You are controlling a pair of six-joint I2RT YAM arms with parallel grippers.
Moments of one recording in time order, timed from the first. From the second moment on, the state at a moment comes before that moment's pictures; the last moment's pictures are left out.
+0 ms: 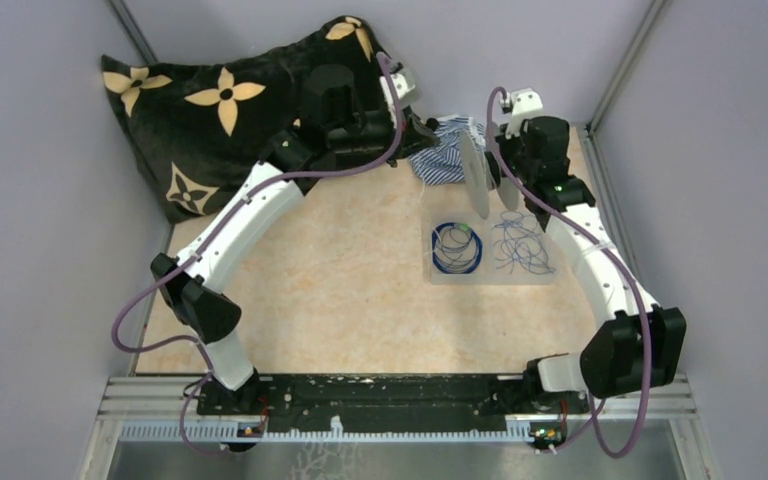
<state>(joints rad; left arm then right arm) -0.70 1.76 1.97 -0.35 0.64 0.16 0.19 1.36 1.25 -0.23 0.06 -0.15</state>
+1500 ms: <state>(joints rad) -0.42 1.81 1.79 -0.31 0.51 0.31 0.20 1.33 1.38 -0.44 -0.51 -0.06</state>
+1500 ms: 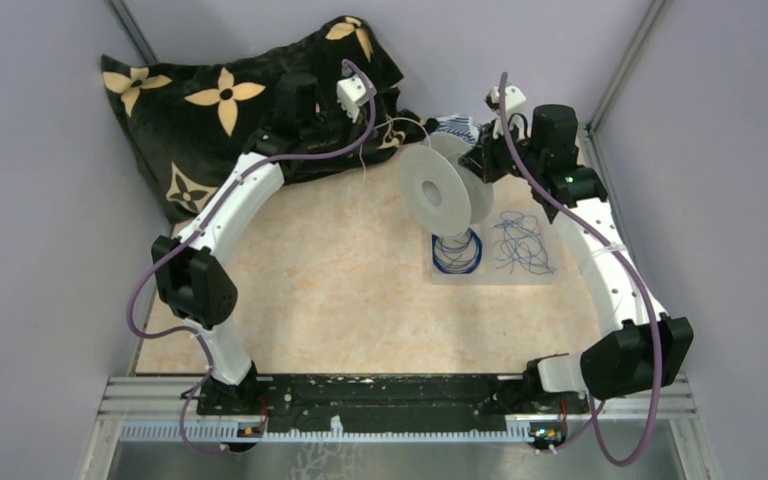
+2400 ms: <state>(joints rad) -0.39 1.77 1.50 -0.24 0.58 0.28 0.20 1.34 1.49 -0.46 -0.55 0.07</state>
